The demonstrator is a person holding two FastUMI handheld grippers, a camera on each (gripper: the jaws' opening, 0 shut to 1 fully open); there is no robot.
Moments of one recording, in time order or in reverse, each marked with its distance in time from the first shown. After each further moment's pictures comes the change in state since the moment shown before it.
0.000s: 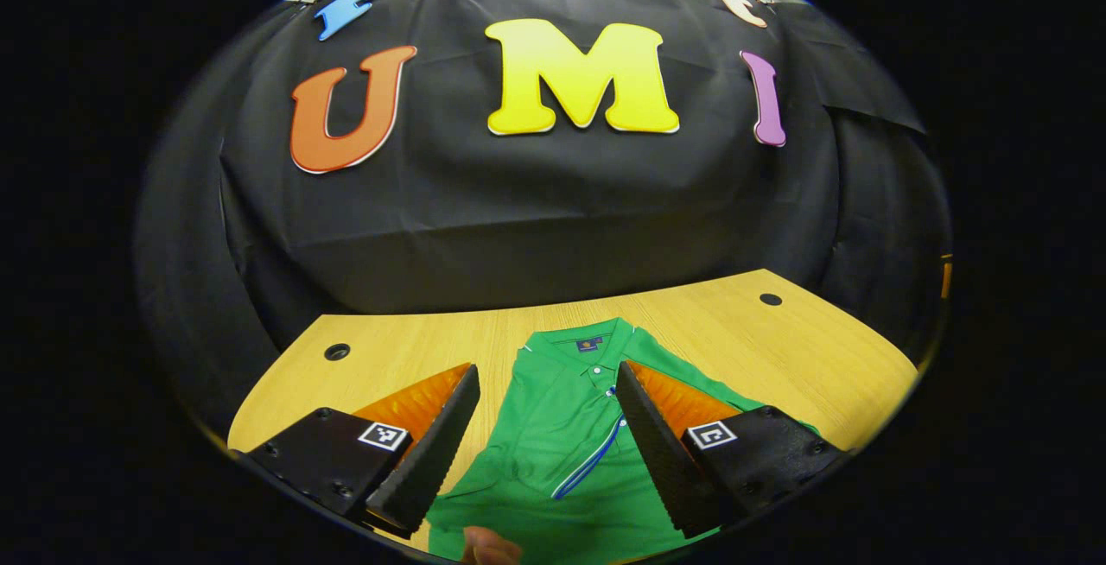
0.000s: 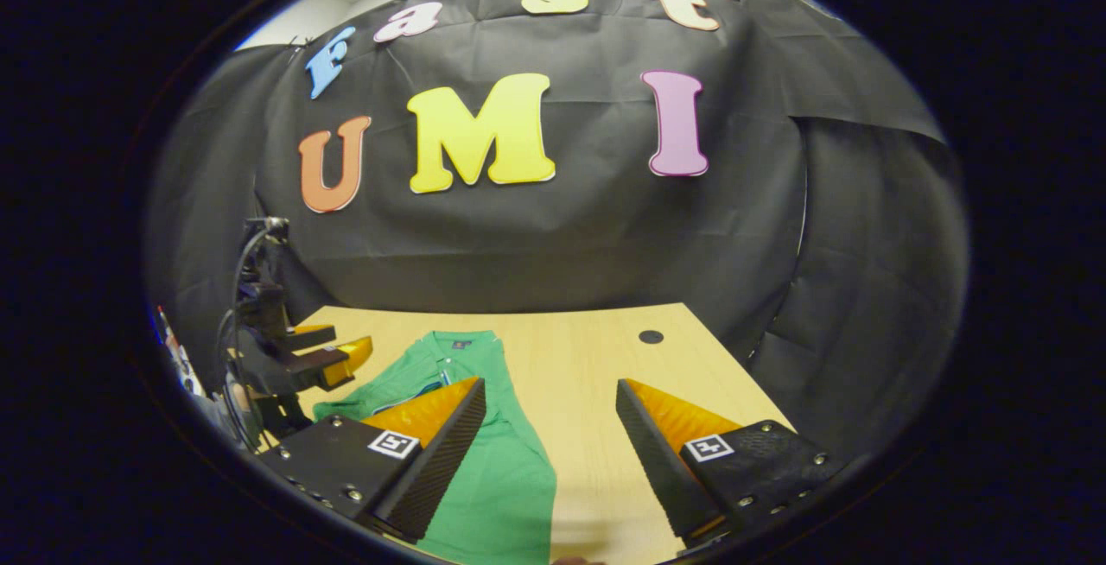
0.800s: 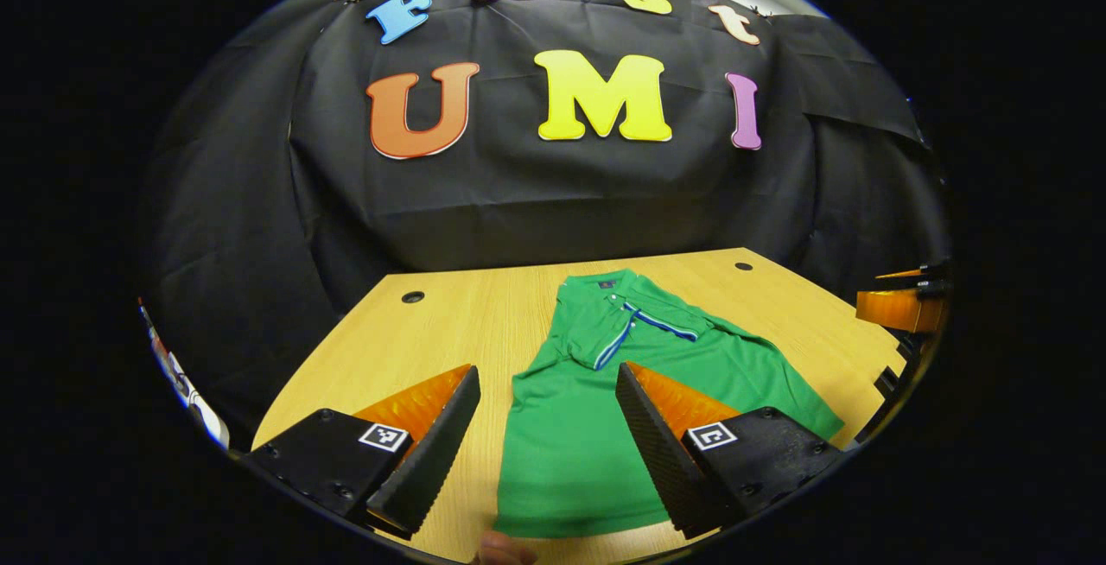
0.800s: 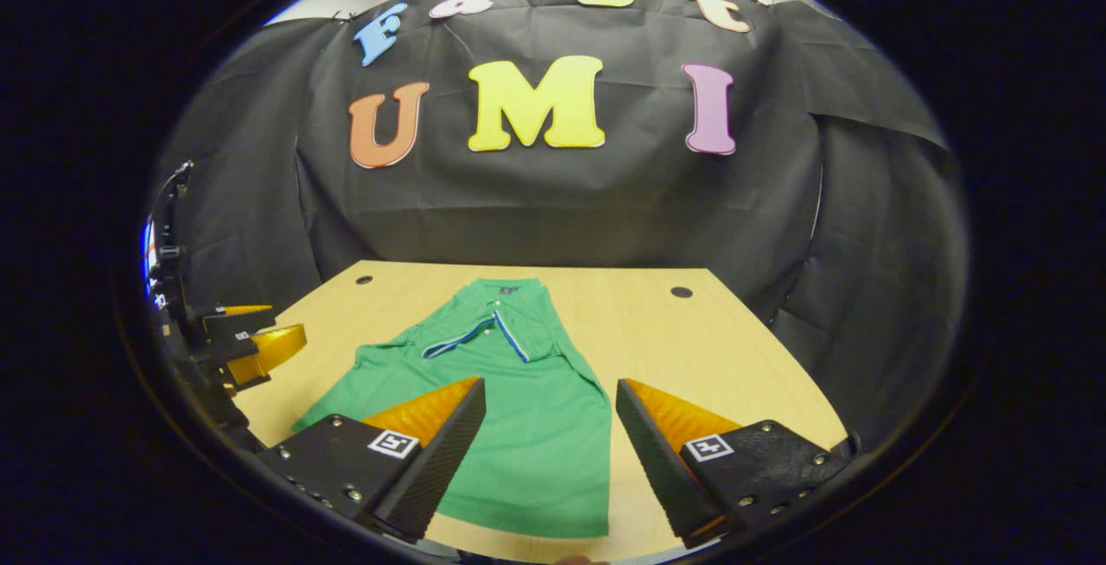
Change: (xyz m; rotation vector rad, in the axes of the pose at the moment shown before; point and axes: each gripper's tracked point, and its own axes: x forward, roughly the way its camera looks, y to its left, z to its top) left arm -0.195 0.042 -0.084 -0.021 0.065 0.011; right arm -0.066 0.060 -0.095 -0.058 0.087 0.037
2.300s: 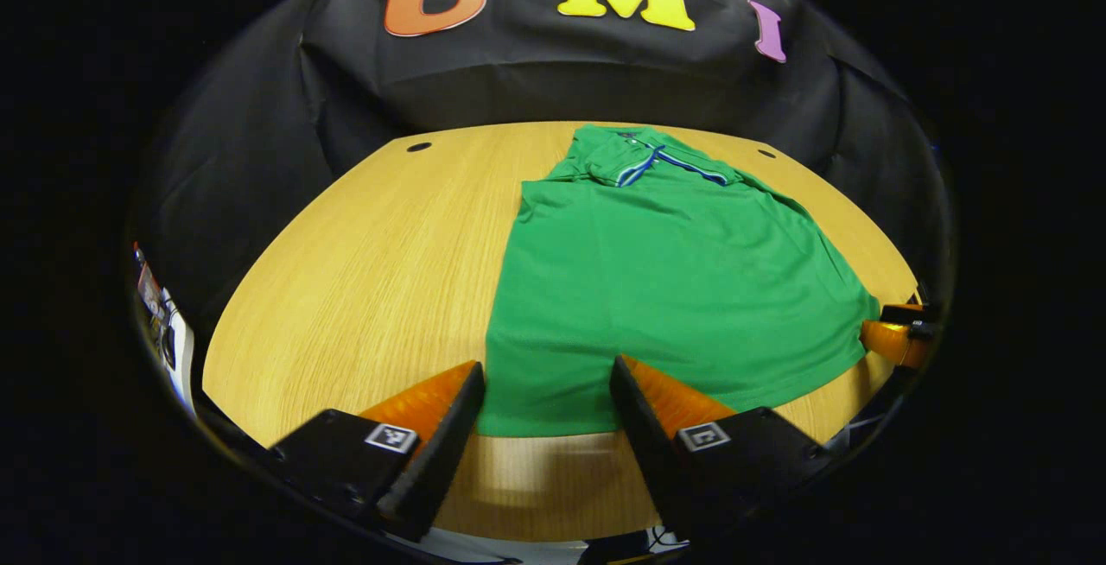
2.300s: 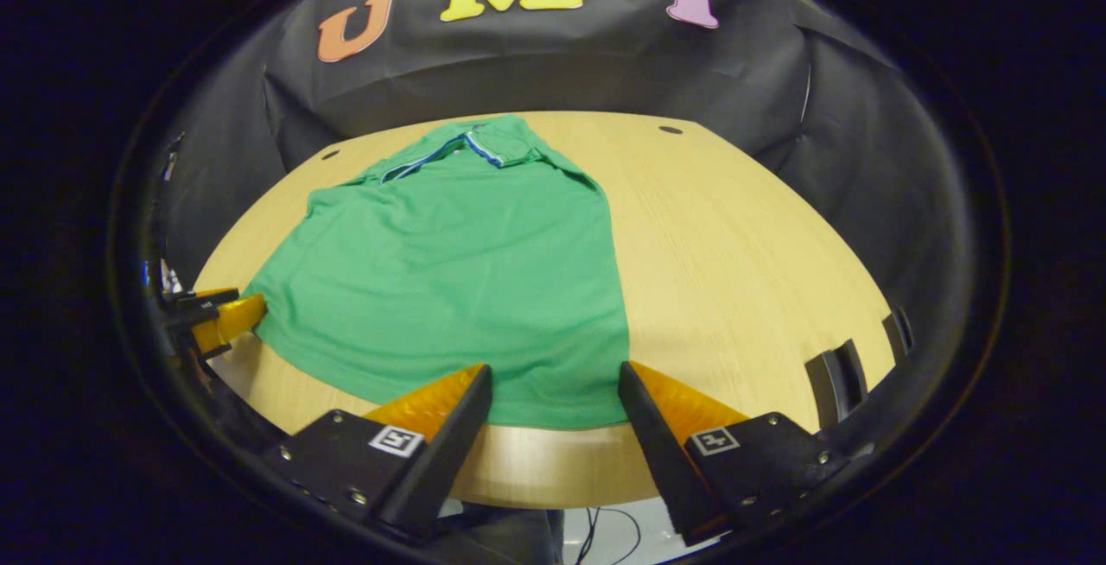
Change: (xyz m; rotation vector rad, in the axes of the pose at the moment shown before) left arm -0.006 -0.007 -0.165 -0.034 0.394 0.009; right arm 0.009 0.000 -0.194 0.055 0.404 -0.072
